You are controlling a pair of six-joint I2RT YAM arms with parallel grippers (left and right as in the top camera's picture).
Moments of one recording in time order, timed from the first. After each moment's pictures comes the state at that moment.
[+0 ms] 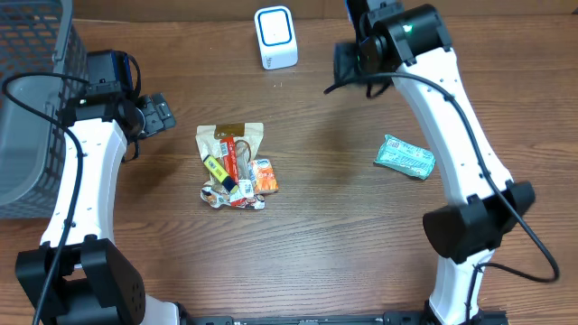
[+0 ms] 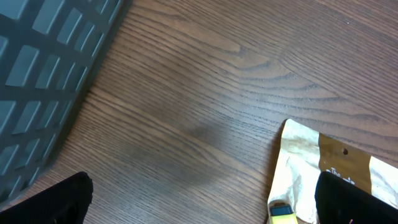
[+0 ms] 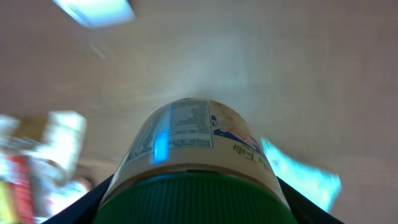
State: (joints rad) left arm 0.13 1.67 1.40 -0.87 -0.14 -0.33; right arm 0.37 2.07 2.26 -1.41 0.13 0.35
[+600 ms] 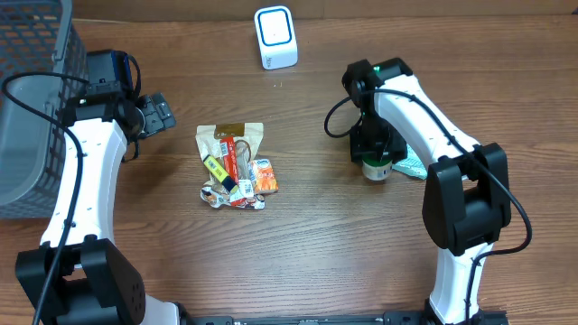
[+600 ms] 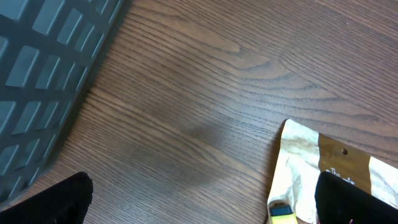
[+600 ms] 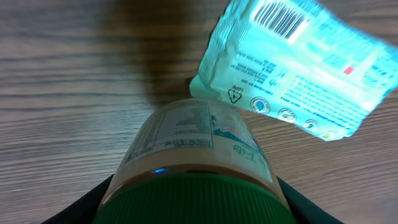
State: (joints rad) left arm 0.13 1.67 1.40 -0.87 -0.14 -0.33; right arm 0.33 2.11 1.70 -1.40 0.13 0.37
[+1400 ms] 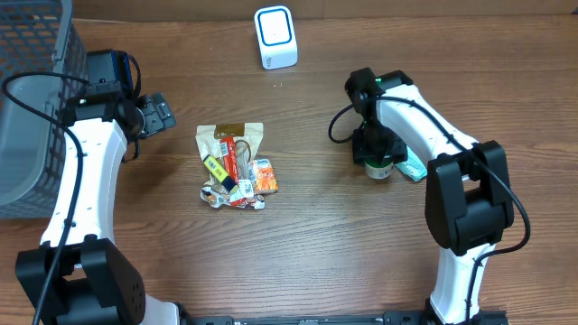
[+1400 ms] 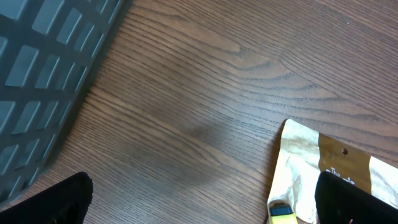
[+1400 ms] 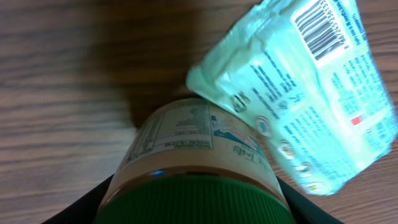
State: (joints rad) left arm 0.13 1.67 1.40 -0.87 -0.14 -0.33; right arm 0.30 2.10 1.60 -1.23 0.17 0.36
